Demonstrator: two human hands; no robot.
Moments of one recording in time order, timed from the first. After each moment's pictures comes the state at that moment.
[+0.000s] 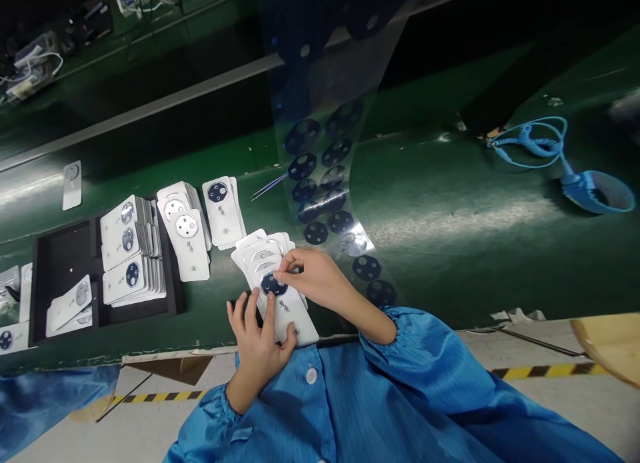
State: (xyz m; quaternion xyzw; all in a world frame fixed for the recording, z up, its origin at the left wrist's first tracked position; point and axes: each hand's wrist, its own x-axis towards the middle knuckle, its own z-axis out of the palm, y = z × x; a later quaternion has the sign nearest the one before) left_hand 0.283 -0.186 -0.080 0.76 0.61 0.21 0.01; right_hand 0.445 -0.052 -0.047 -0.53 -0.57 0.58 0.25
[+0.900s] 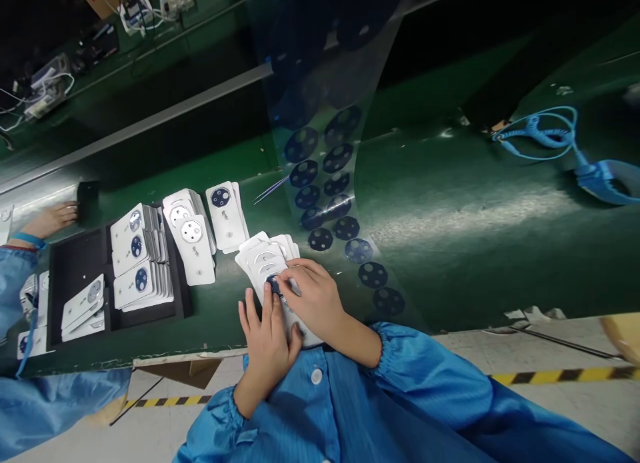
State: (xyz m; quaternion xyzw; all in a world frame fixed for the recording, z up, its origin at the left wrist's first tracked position) left_hand 0.287 -0.184 -0.078 0.79 0.60 0.10 0.01; right_hand 0.419 -0.093 -0.075 -0.53 -0.71 0.22 0.41
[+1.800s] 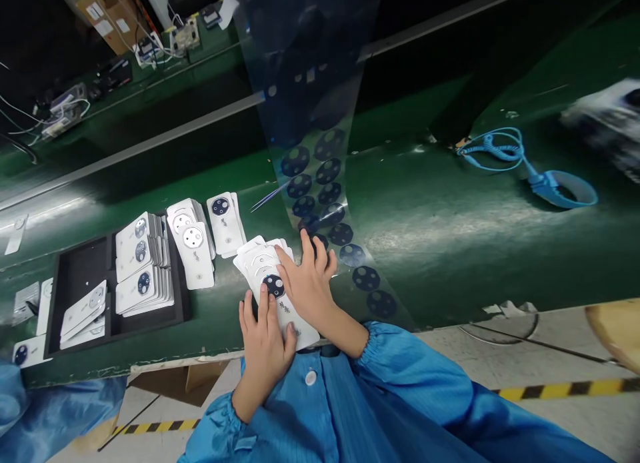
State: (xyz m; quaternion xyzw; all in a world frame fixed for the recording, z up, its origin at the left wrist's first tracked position) left_hand 0.285 -0.184 -0.081 0.79 0.60 0.12 0.02; right_hand 0.416 -0.090 -0.071 -0.66 -0.70 0.12 0.22
